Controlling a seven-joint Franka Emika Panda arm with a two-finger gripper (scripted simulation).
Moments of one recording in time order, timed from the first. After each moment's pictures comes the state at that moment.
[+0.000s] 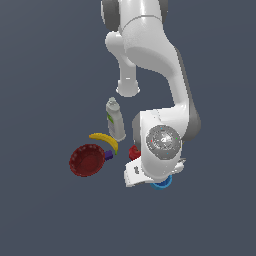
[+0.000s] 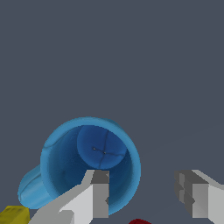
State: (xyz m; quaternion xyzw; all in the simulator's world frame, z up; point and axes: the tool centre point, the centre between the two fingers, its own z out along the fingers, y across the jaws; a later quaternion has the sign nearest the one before) arm 0.143 0.091 0.102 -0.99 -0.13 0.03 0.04
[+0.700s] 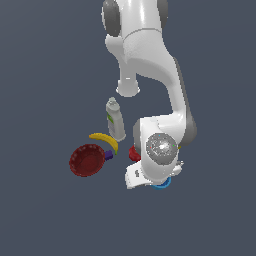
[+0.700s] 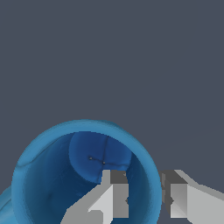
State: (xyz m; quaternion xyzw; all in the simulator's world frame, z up) arm 0.142 0.094 0.073 -0.99 -0.13 0.03 0.04
